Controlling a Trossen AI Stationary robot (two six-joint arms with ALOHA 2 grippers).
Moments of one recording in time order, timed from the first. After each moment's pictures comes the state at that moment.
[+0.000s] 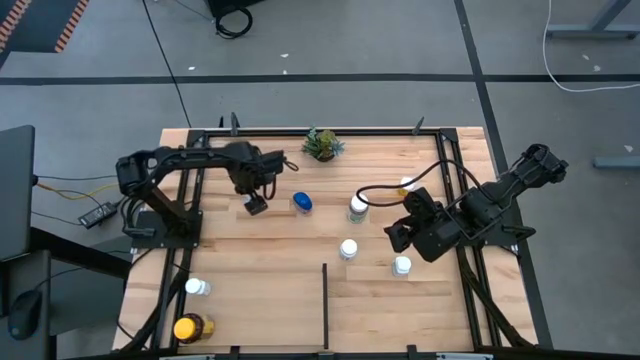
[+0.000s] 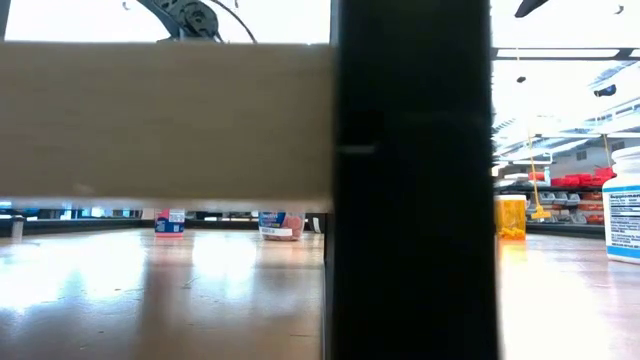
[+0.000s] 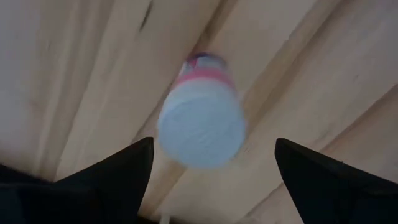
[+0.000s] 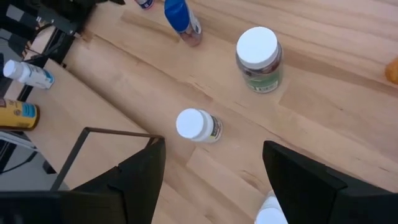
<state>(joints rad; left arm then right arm) 0.38 1.61 1.06 -1.12 -0.03 -0.13 0.56 1.30 1.38 -1.22 0.53 1.57</state>
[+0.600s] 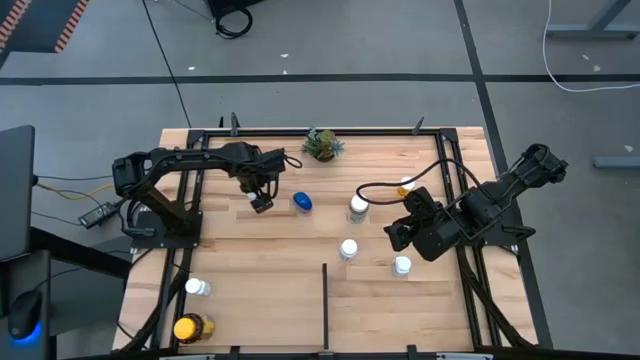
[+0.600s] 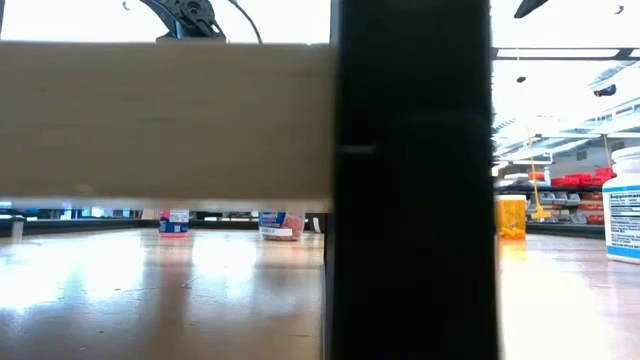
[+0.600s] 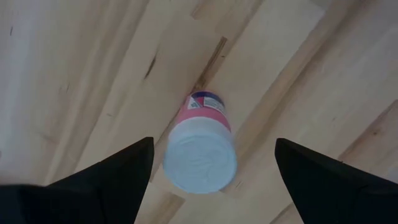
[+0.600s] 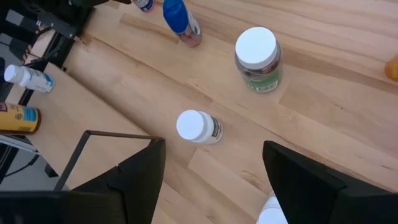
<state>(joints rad) 0.37 1.58 1.07 -1.03 -0.06 -0.15 0.55 1.30 1.38 -1.22 0.53 1.58</state>
